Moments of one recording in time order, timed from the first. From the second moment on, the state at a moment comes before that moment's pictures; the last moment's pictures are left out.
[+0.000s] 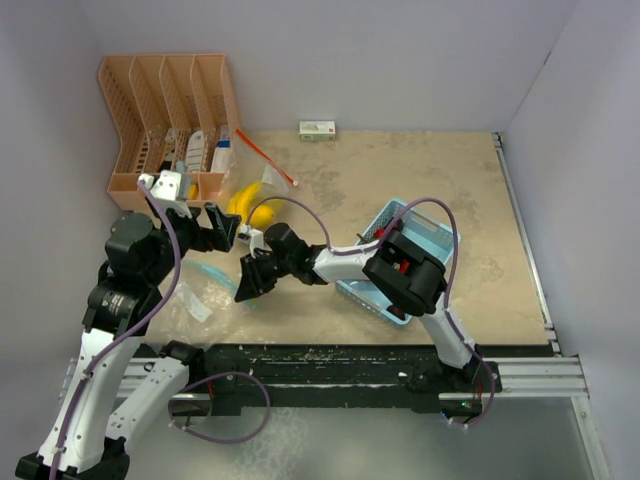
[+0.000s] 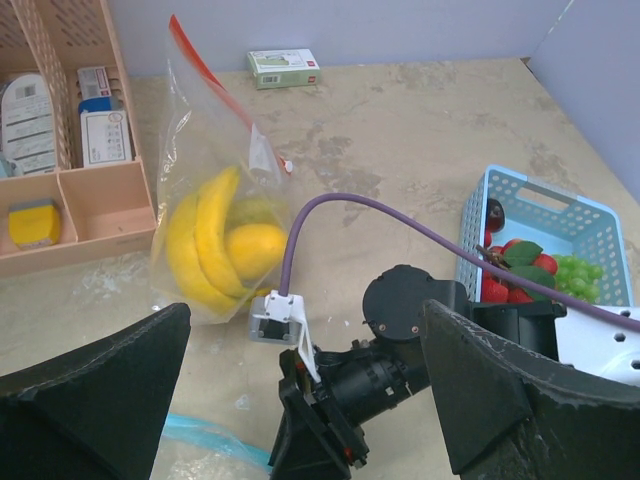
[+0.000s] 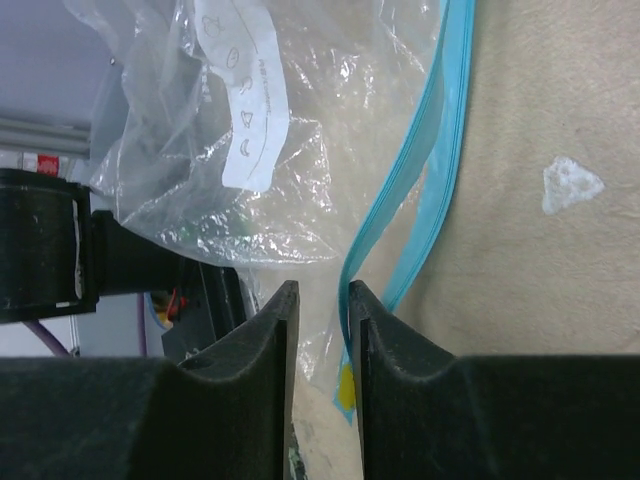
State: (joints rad) left arm -0.27 0.68 1.00 -0.50 0.10 -0.20; right arm 0.99 2.19 1.35 0.30 -0.61 0.60
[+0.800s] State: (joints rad) left arm -0.27 0.77 1.12 -0.57 0.11 -0.34; right arm 1.01 1.58 1.23 -0.12 0.06 0.45
